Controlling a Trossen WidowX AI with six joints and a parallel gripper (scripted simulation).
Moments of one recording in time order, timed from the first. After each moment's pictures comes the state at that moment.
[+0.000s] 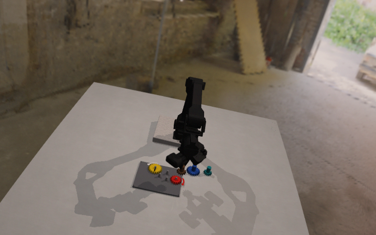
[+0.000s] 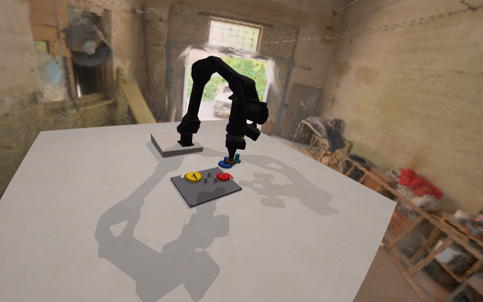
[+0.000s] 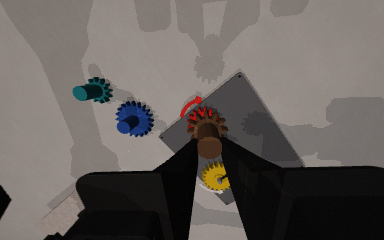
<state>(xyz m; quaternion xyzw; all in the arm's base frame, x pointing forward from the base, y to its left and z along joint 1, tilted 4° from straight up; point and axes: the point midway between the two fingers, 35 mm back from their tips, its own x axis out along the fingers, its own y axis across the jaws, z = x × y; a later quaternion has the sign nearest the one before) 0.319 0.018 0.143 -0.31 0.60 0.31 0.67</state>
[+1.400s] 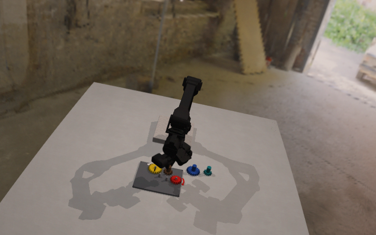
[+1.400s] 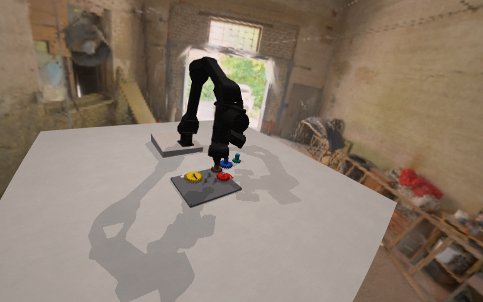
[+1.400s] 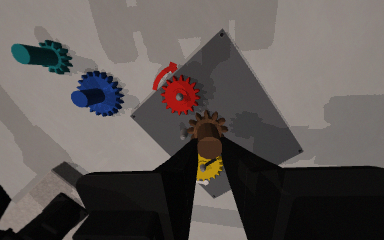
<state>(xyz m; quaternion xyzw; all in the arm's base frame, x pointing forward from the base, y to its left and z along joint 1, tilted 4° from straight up) 0.314 -0.038 0.118 -0.32 0.60 0.30 0.67</state>
